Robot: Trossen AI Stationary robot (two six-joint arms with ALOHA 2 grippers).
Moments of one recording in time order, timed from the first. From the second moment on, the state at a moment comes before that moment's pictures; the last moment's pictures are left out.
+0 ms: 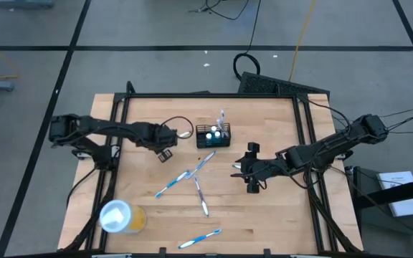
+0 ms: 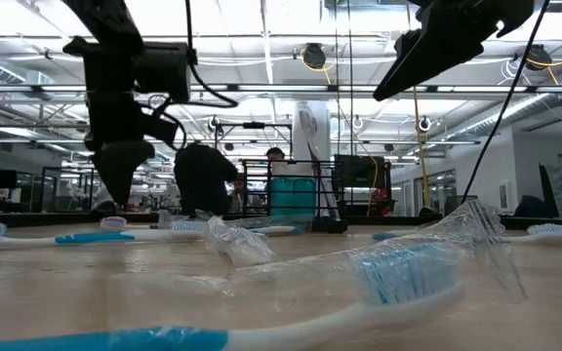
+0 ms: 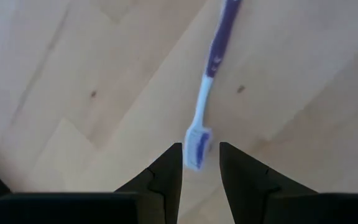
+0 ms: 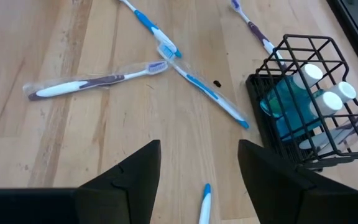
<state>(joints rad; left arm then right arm) 0.17 1.46 0.81 -0.85 -0.29 -0.48 0.34 1.31 0.88 -0.34 0.39 0.15</state>
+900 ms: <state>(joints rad) 0.25 1.65 0.80 -0.75 -0.22 -0.33 0.34 1.25 0.88 -0.33 0.39 0.15</state>
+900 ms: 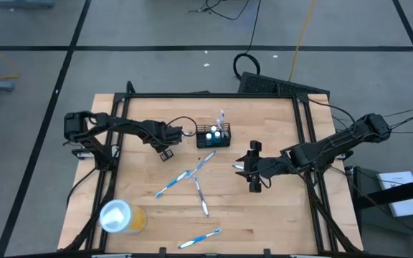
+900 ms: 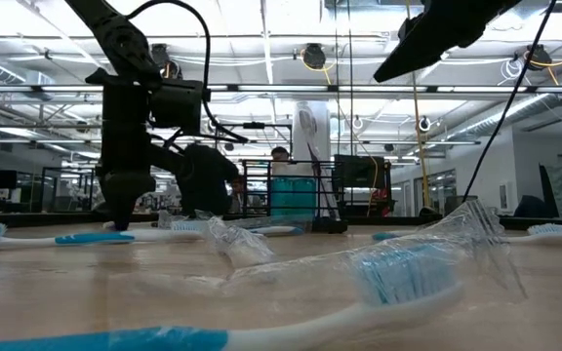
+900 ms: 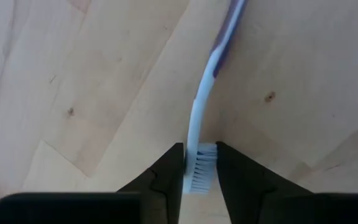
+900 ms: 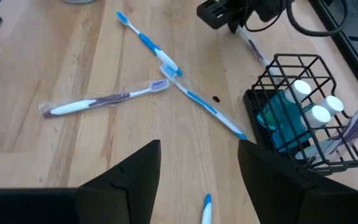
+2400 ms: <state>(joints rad) -0.27 1.58 0.97 -0.78 -0.16 -0.60 0.40 1.25 0.88 -0.33 0.31 0.27</state>
